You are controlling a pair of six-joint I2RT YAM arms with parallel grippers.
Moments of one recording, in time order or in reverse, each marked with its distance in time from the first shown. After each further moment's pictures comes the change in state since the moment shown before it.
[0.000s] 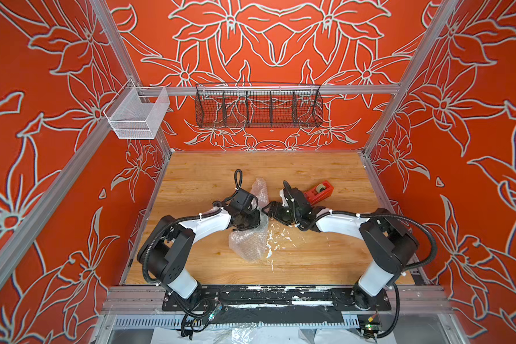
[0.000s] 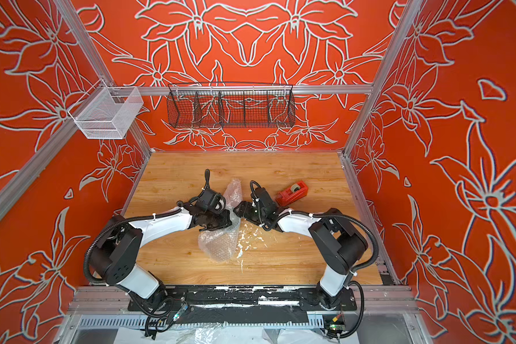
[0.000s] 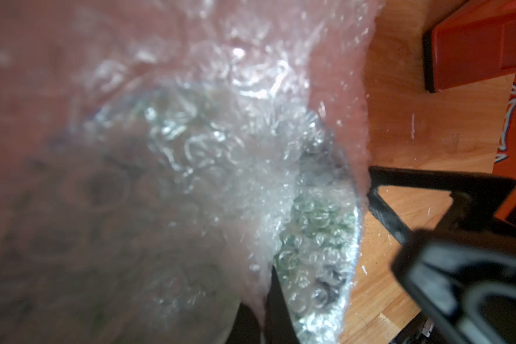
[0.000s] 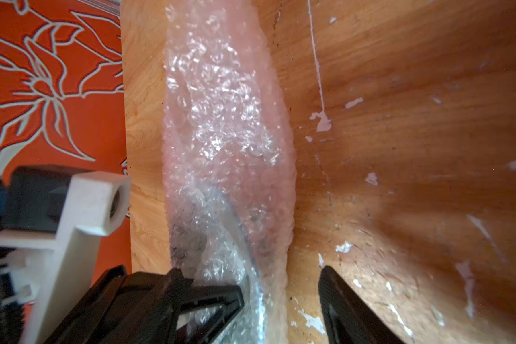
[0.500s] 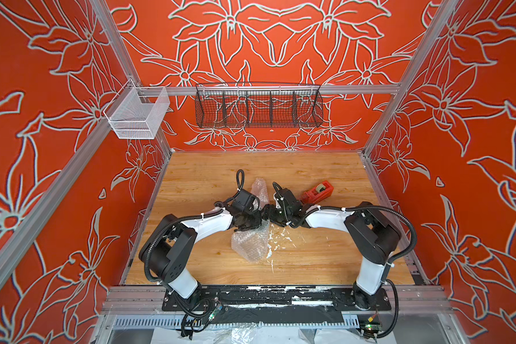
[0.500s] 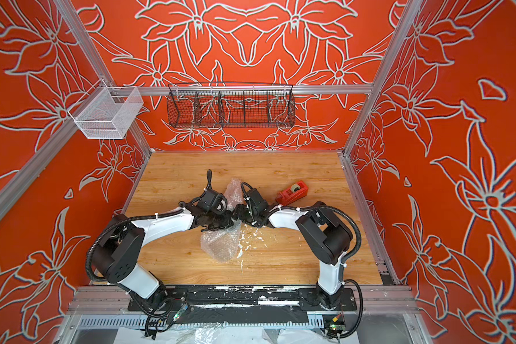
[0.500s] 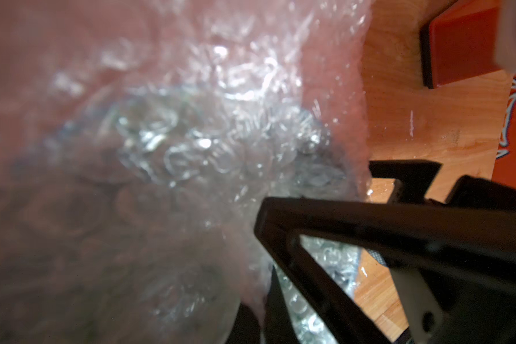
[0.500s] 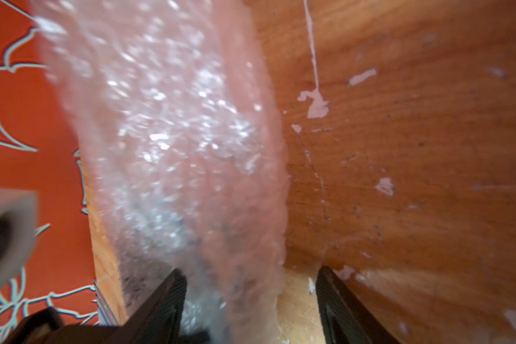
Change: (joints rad) left arm -0.014 0.014 0.002 0.019 -0.003 0.000; right arm 0.032 0.126 0.103 -0.100 0.019 -0.040
